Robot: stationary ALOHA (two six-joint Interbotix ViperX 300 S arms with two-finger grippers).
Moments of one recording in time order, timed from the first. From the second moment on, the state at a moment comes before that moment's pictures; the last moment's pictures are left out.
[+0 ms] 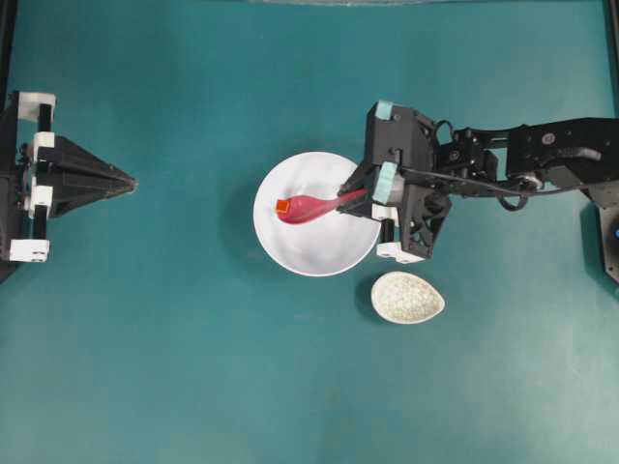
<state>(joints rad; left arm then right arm) 0.05 -0.90 1.15 0.02 0.11 -0.03 -0.08 -0.09 0.68 0.21 0.11 -0.12</state>
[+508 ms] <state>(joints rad) 0.05 -0.90 1.15 0.02 0.11 -0.04 -0.05 -0.10 0.77 0.26 -0.12 -0.12</state>
